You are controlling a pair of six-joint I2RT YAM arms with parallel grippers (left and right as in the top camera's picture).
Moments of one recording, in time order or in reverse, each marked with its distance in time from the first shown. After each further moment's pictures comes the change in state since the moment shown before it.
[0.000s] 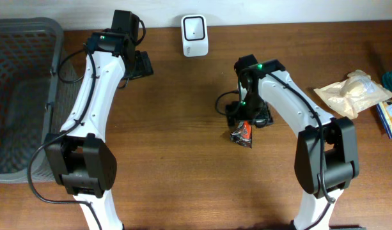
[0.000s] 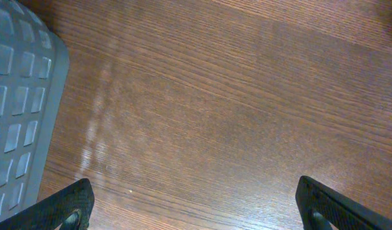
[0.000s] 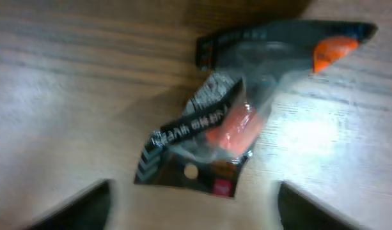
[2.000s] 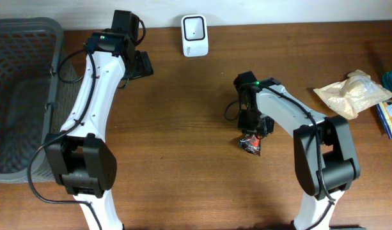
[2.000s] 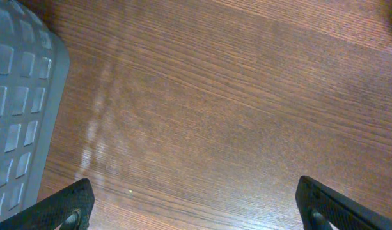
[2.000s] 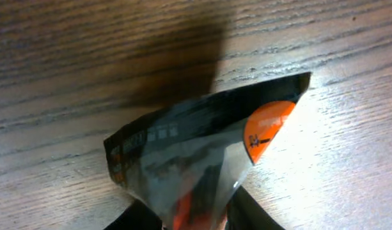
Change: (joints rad) left arm 0.000 0.000 0.000 0.000 0.000 0.000; right arm 0.003 -0.012 -0.215 0.189 0.254 0.319
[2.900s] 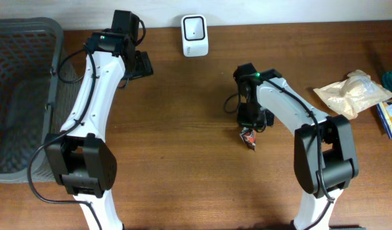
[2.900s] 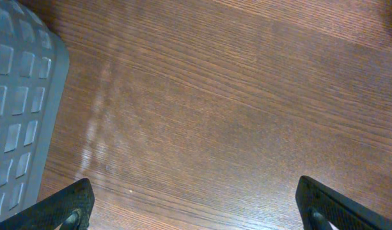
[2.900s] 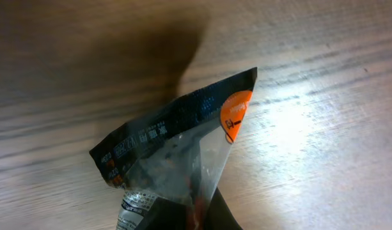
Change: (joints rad) left arm 0.000 0.000 0.000 0.000 0.000 0.000; right arm 0.000 0.013 0.130 -0.095 -0.023 -0.026
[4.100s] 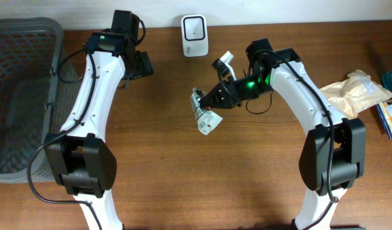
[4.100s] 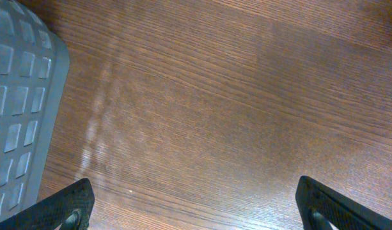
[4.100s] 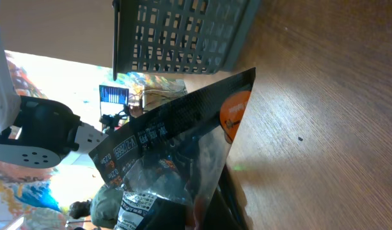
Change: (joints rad) left arm 0.000 0.000 0.000 0.000 0.000 0.000; right arm -0.078 0.001 0.207 -0.092 -1.398 -0.739
